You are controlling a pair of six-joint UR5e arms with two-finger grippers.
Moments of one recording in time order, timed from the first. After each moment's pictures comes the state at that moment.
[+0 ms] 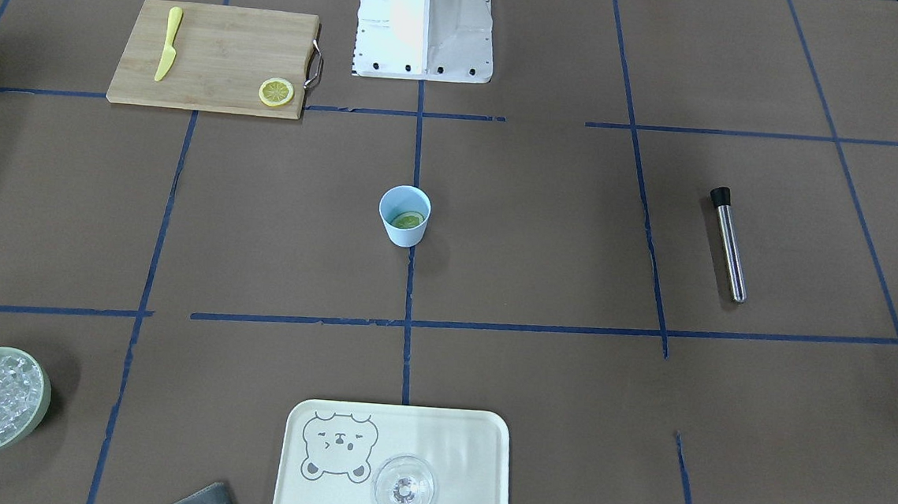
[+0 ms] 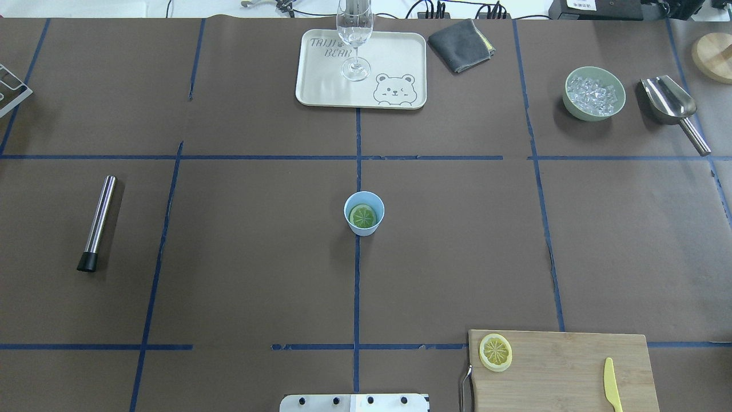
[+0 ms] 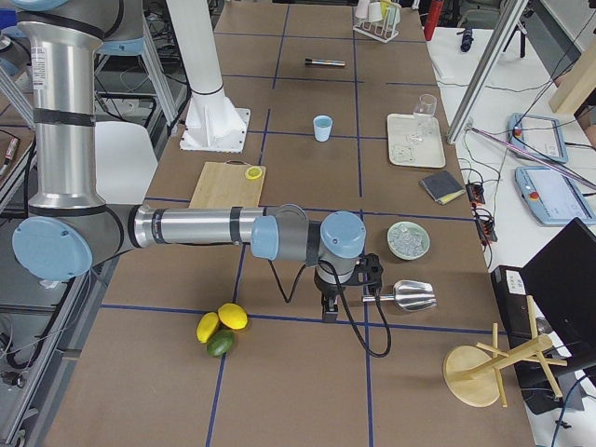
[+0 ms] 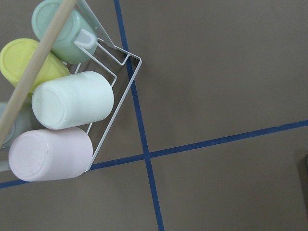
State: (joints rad) left arm -1.53 -1.68 -1.65 -1.57 -2.33 0.05; right arm 1.58 -1.62 1.69 -1.68 2.36 -0.08
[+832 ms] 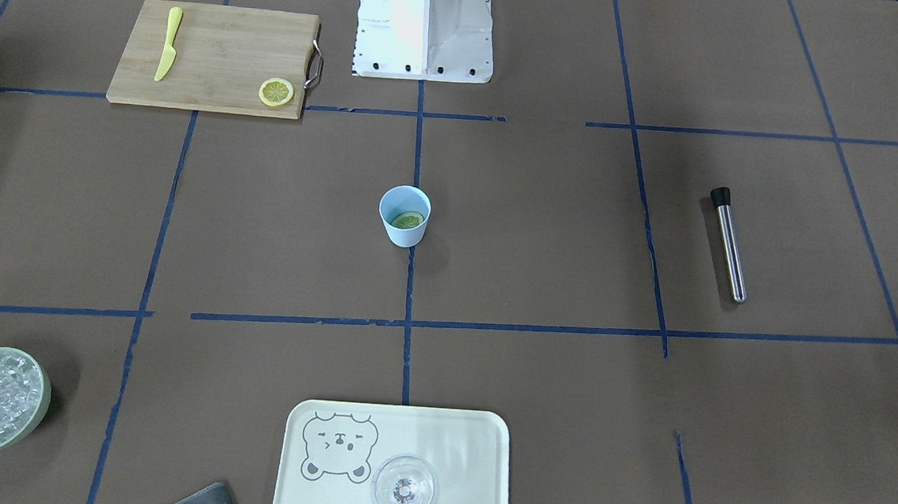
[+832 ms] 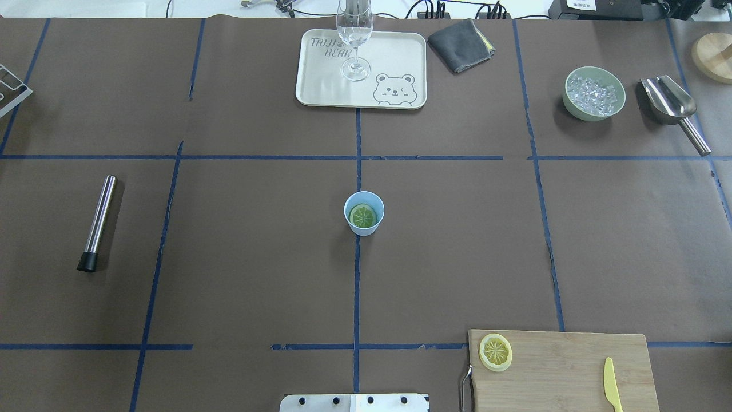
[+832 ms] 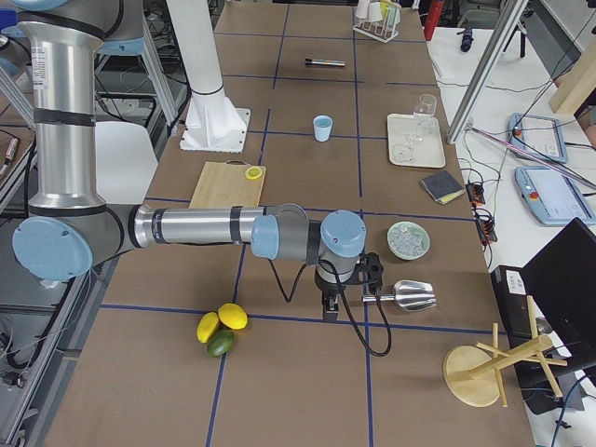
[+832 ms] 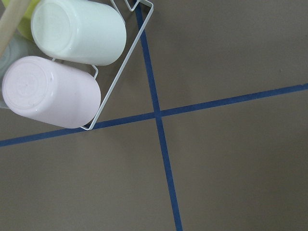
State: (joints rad) left arm -1.54 -1.56 -1.64 -1.67 -2.34 0.07; right arm 1.58 -1.62 1.69 -1.68 2.36 -0.08
